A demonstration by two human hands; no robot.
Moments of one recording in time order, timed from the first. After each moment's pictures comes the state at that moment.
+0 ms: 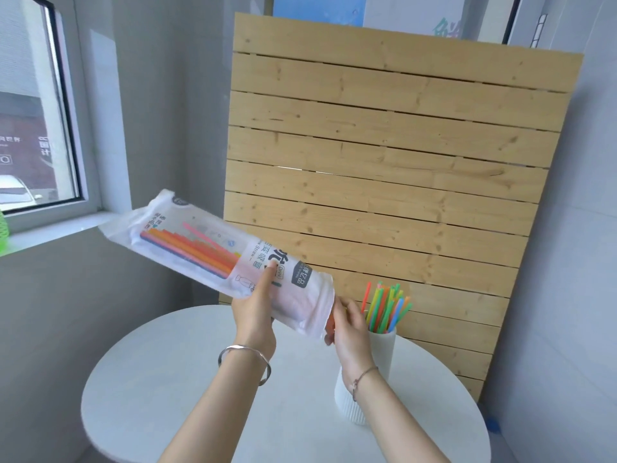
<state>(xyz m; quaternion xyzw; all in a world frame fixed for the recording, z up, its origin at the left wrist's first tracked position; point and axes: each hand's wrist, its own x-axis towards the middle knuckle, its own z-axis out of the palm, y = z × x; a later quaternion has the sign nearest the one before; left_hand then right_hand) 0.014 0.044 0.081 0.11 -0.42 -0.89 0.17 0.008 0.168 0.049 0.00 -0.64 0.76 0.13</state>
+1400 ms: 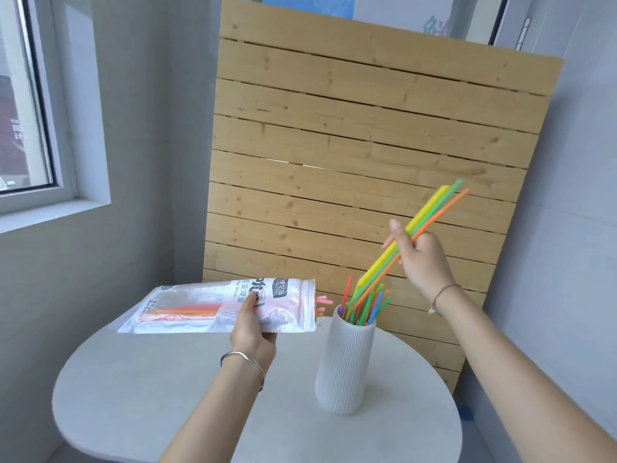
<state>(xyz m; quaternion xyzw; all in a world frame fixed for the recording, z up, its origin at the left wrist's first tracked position) 0.008 0.068 0.053 0.25 -0.25 -0.93 0.04 -0.016 0.290 0.158 0.10 -0.84 0.45 0.30</state>
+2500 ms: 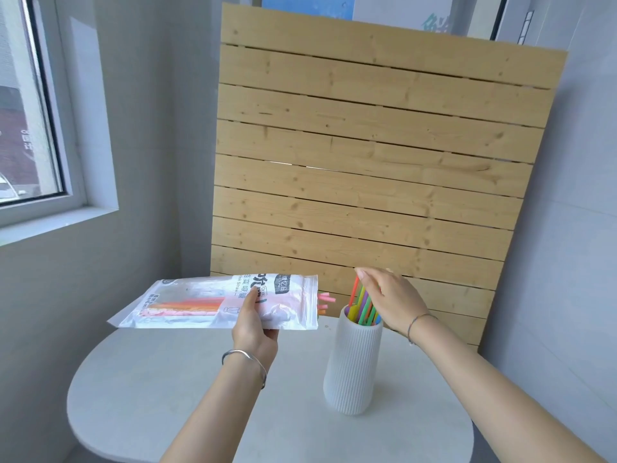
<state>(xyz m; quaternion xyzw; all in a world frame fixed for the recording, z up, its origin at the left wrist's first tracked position) 0.011 0.059 0.059 0.22 -0.27 -0.94 0.05 -0.018 0.271 0.099 0.14 -0.95 0.20 0.19</state>
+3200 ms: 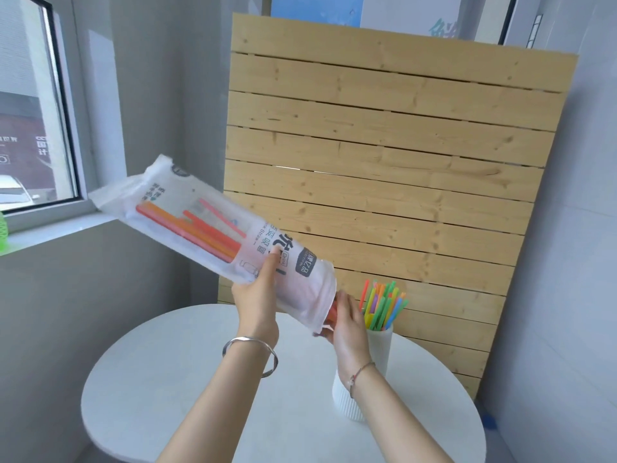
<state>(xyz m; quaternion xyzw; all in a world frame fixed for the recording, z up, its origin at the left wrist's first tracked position) 0.019 0.051 0.100 0.09 -0.42 -0.87 0.22 0.017 0.165 0.060 -0.01 -0.60 0.79 0.10</state>
